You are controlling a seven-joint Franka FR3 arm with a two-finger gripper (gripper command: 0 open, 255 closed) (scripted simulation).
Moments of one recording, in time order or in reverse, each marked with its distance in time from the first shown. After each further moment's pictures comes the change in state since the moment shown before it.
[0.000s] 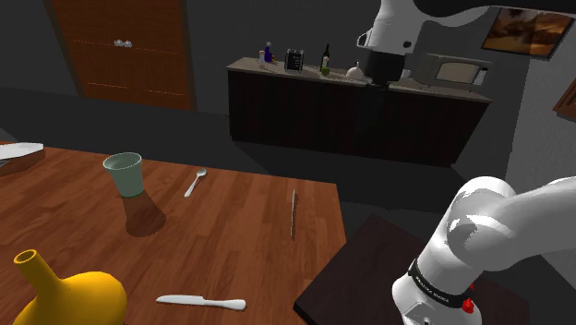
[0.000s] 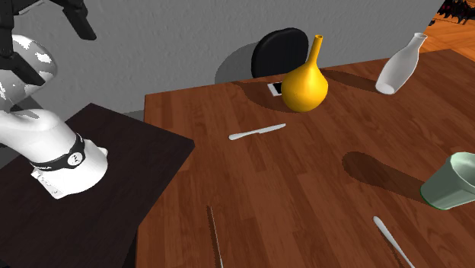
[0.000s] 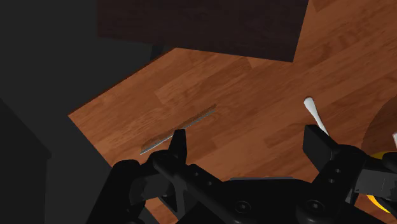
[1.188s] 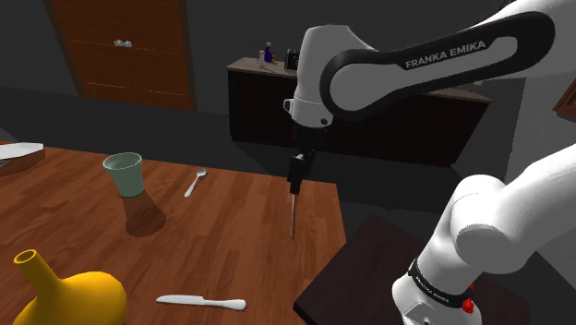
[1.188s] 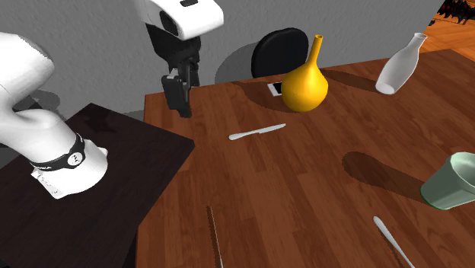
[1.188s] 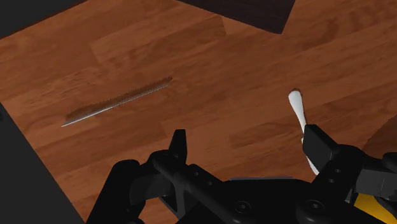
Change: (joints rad) arm 0.120 0.313 0.237 -0.155 0.095 0.496 0.071
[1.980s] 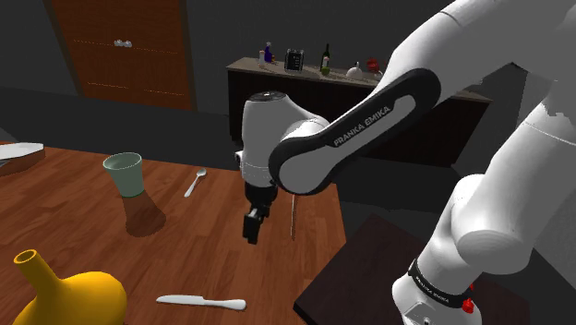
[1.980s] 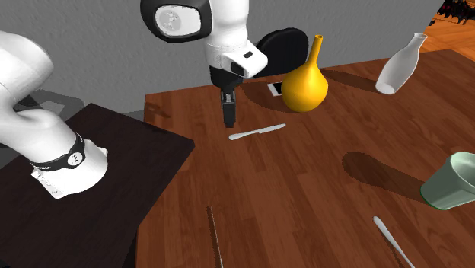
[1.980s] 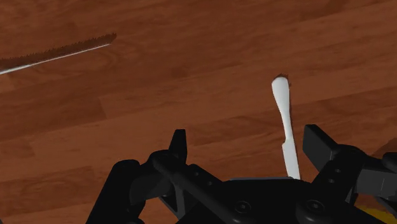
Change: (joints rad) arm 0.037 0.417 0.174 0.065 -0.105 0.356 0.131
